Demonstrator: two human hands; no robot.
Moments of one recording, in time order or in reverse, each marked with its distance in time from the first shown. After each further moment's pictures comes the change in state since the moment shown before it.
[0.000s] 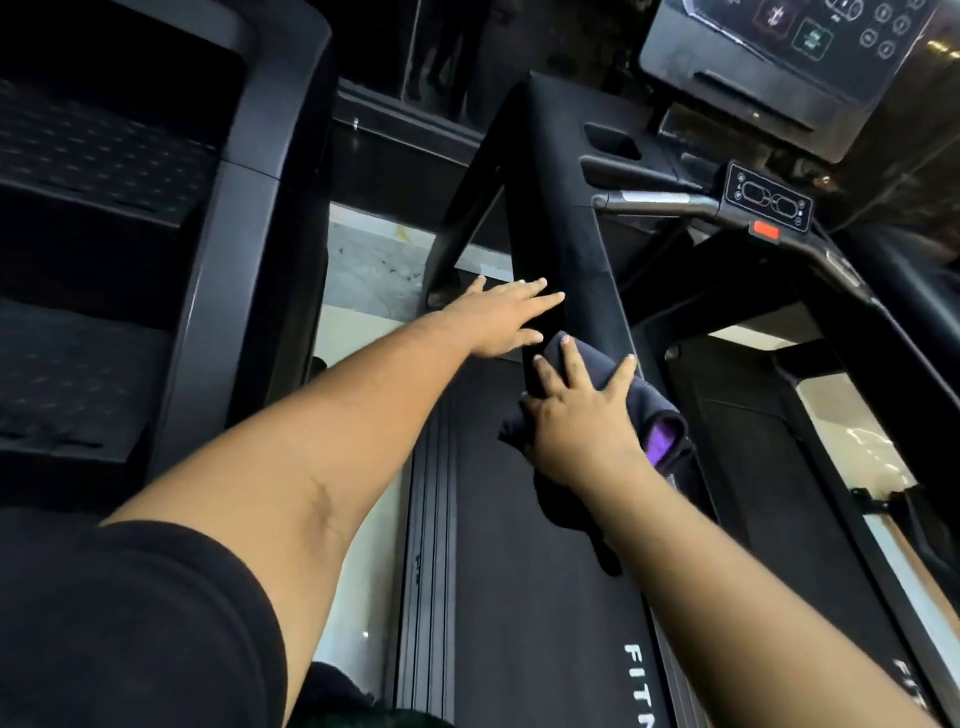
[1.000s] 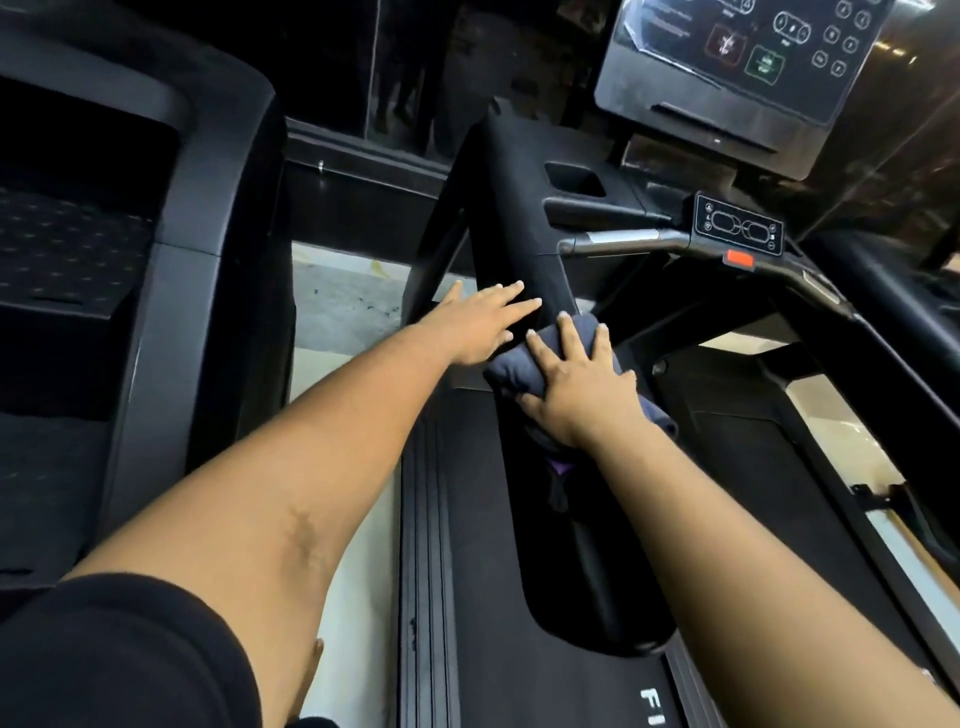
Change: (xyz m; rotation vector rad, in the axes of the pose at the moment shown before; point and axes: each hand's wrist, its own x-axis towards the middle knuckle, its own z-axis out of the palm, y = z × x) left_hand 0.079 -0.032 -0.036 0.095 0.023 0.010; right_hand 0.096 0.081 -0.016 0.499 0.043 0.227
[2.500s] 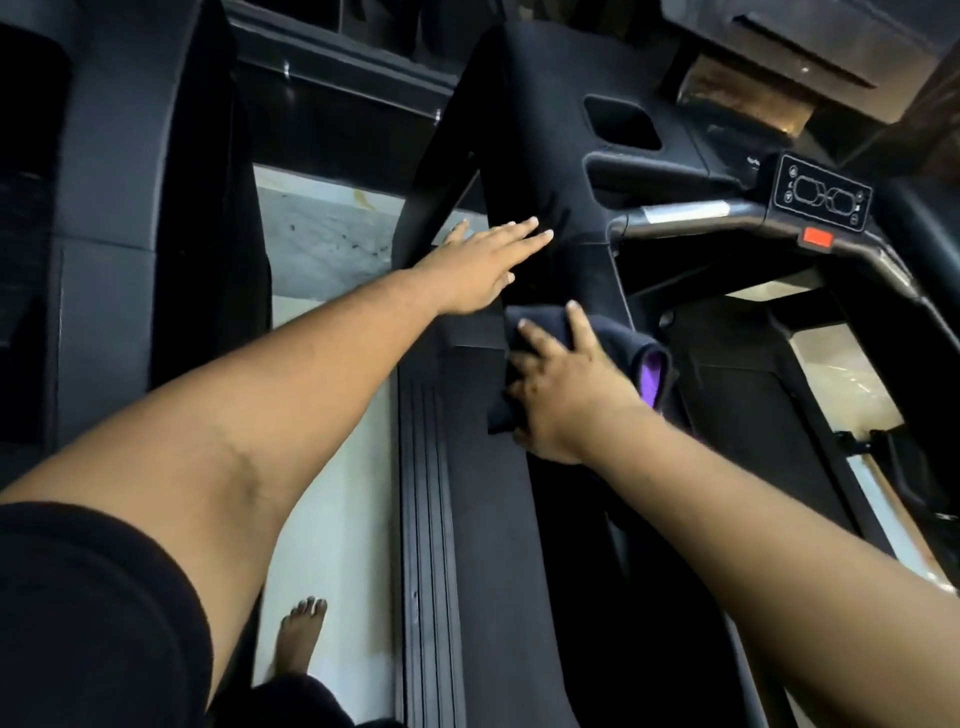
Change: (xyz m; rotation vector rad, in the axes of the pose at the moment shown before) left_hand 0.090 -0.102 0.015 -0.173 0.051 0.080; right_hand 0.094 -0.044 -0.003 -0.683 -0.216 -0.445
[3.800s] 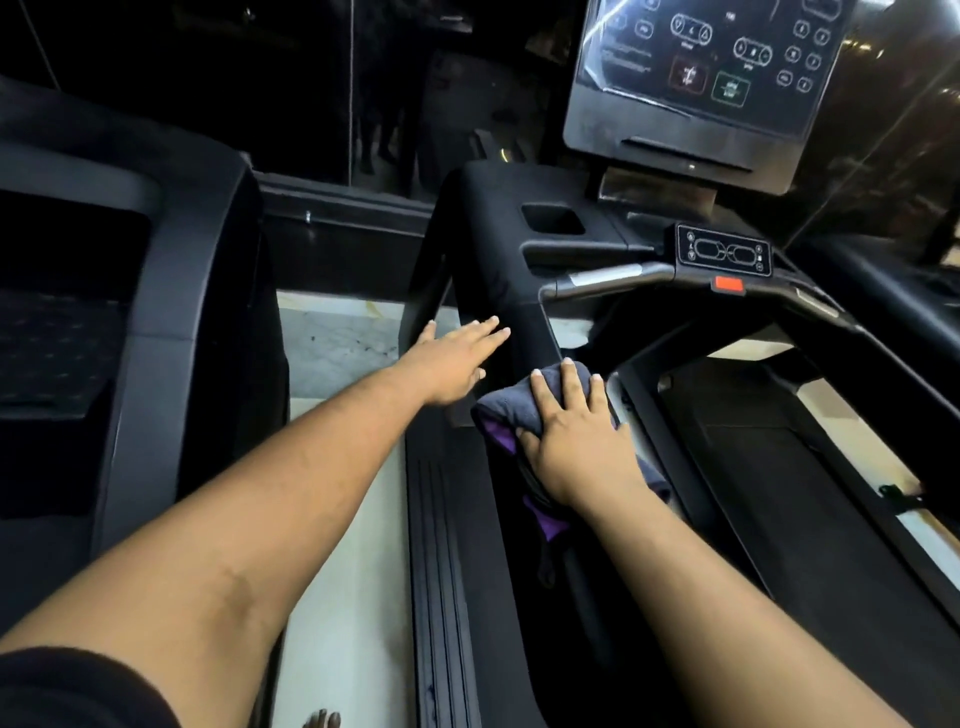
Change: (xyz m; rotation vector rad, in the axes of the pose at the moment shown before) left_hand -0.050 0.076 -0.010 0.195 -0.082 -0.097; right_hand -0.082 -0.005 0.041 0.859 0.323 0.543
